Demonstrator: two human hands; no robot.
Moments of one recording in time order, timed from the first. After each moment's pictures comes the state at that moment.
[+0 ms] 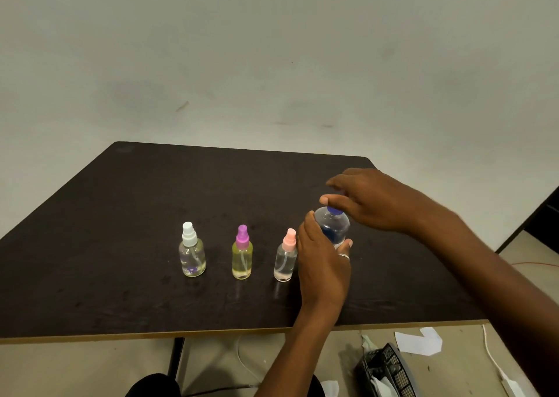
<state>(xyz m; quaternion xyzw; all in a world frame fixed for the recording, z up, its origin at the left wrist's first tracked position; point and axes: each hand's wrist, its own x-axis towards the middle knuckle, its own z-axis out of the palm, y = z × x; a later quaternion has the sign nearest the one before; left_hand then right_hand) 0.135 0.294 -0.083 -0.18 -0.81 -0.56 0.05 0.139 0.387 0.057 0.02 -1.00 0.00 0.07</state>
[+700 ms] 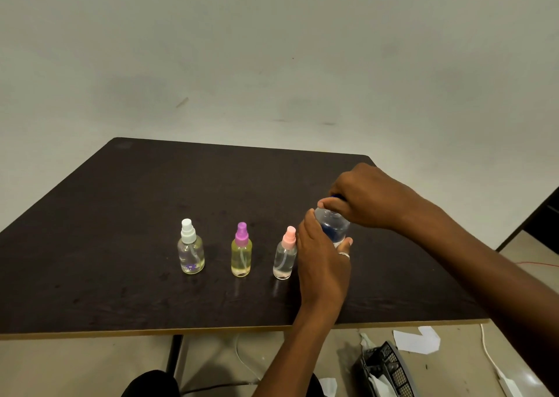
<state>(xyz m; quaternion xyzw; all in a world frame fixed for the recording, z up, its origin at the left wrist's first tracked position) 0.133 0.295 -0.086 -0.17 -0.81 -0.57 0.06 0.125 0.382 0.051 0.04 -0.99 -0.07 0.07</state>
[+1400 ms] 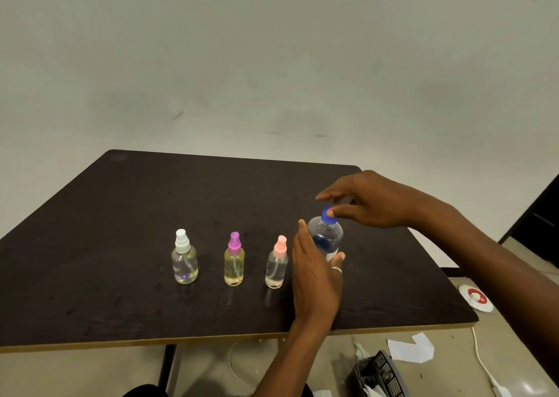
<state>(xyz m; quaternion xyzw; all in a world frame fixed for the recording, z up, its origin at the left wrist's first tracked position) 0.142 0.298 -0.098 -0.17 -0.80 -0.58 0.04 0.146 0.400 0.080 0.08 -0.99 0.06 0.02</state>
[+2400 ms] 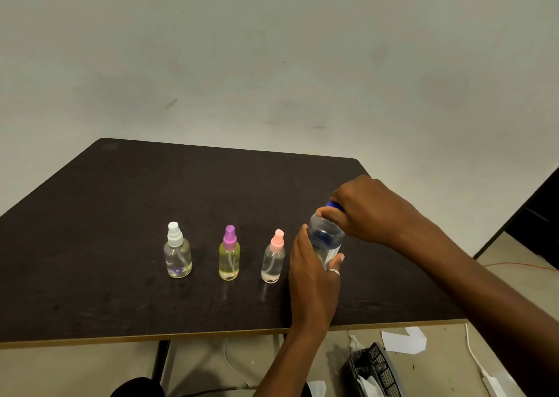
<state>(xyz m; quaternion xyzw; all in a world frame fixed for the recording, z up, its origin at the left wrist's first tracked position) 0.147 0.301 -0.116 -0.16 -0.77 -0.62 0.05 0.146 0.386 0.048 -0.02 -0.99 -0.09 0.07</state>
